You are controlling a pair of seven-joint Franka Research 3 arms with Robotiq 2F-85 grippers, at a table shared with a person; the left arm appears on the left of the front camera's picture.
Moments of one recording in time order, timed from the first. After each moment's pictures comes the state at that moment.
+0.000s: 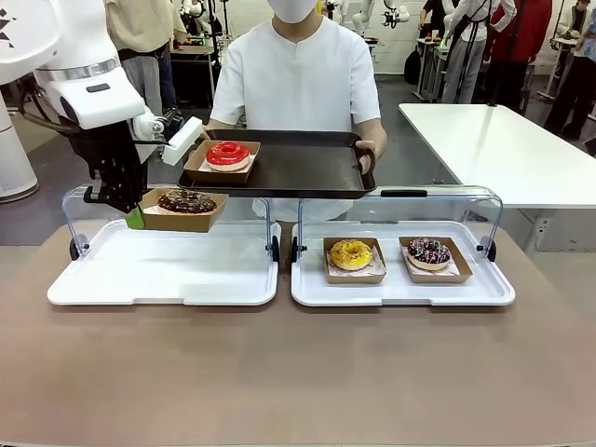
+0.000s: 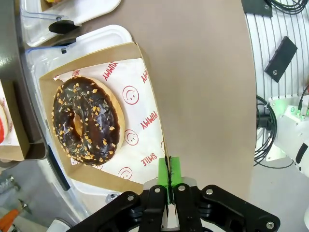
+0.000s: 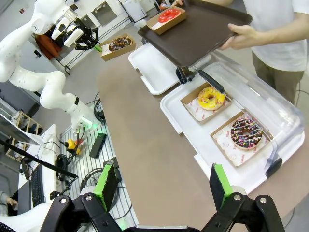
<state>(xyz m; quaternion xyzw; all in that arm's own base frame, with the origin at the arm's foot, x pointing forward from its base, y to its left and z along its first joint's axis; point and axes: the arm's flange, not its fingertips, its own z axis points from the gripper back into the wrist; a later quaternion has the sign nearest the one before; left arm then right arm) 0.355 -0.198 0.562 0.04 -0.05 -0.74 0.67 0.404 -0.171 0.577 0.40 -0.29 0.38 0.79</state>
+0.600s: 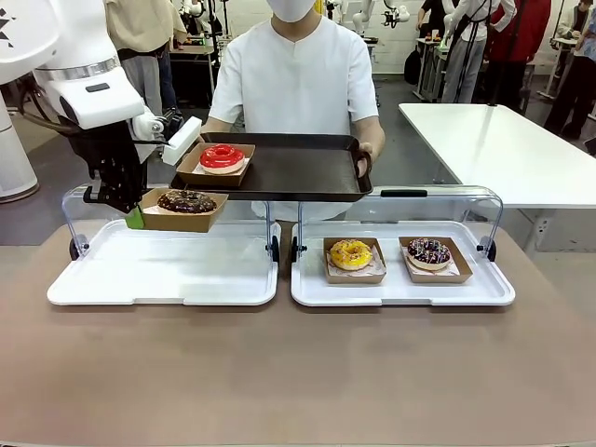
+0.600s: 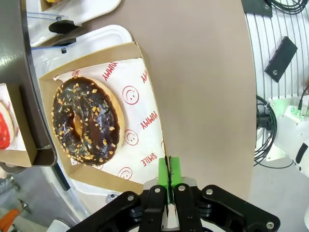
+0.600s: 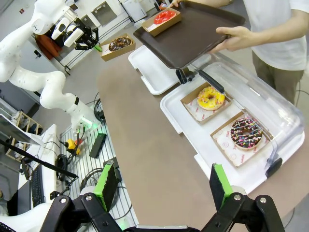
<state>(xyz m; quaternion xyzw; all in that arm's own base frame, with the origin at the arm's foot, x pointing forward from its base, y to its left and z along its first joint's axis) 0.355 -0.198 0.562 0.04 -0.05 -0.74 0.67 0.404 -0.171 0.577 0.40 -0.29 0.38 0.79</state>
